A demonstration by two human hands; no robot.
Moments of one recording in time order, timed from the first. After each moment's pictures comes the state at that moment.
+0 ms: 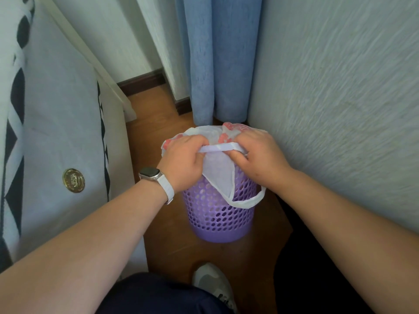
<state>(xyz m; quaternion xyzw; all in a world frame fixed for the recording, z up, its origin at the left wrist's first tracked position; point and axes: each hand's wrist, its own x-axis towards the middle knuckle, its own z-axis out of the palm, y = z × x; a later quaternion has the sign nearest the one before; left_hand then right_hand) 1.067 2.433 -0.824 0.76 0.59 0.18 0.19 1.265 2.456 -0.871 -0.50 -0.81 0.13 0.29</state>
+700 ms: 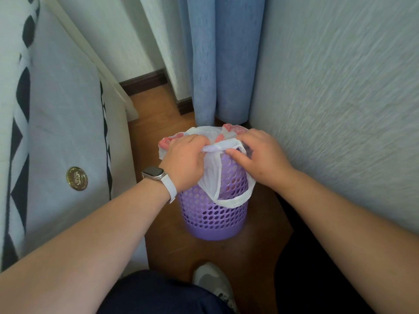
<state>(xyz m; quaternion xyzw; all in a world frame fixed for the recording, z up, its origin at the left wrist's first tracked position) 1.066 2.434 -0.826 0.77 0.60 0.14 0.16 1.268 2.457 -0.872 -0.51 -0.79 0.17 0.29</state>
